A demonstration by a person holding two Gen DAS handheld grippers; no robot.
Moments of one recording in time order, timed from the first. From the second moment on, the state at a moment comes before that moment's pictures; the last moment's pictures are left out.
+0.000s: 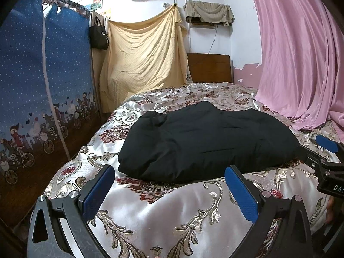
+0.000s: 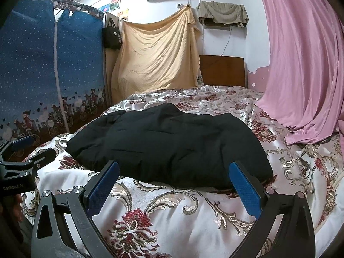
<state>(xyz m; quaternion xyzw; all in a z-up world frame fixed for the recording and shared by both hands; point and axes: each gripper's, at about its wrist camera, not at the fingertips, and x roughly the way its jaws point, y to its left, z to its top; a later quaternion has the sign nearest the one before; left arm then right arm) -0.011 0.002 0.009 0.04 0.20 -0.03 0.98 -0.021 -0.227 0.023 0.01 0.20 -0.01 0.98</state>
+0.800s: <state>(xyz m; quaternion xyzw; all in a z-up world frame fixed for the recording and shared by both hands) -0.011 0.003 0.009 0.04 0.20 -0.03 0.98 -0.021 -0.227 0.023 0.01 0.20 -0.01 0.98</state>
